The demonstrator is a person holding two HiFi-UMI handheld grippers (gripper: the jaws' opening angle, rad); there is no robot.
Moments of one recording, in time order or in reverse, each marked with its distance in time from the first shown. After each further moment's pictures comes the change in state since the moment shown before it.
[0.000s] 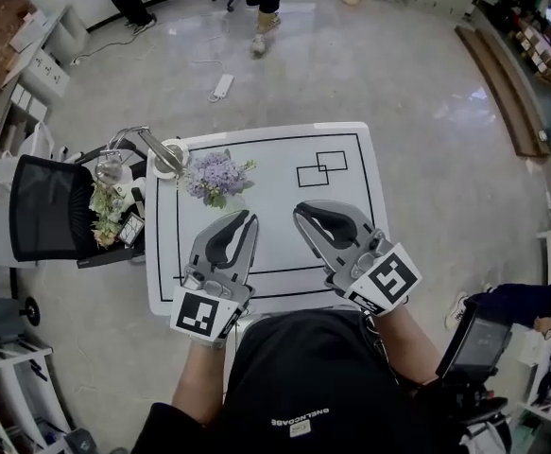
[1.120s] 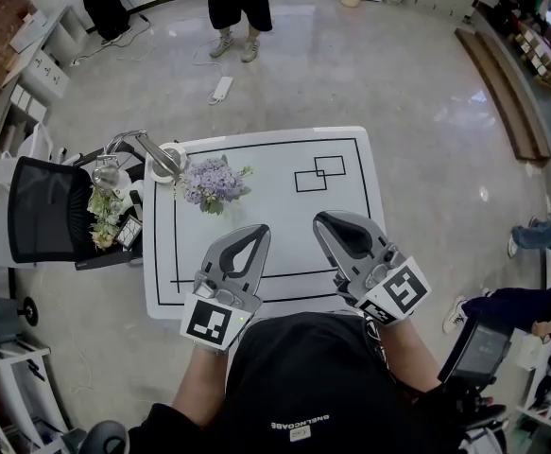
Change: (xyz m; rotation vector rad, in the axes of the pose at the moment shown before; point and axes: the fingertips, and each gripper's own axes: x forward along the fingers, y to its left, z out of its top) left arm 0.014 -0.027 -0.010 0.047 0.054 -0.079; right arm -0.032 -0.023 -0.004 0.060 -0.004 -0.092
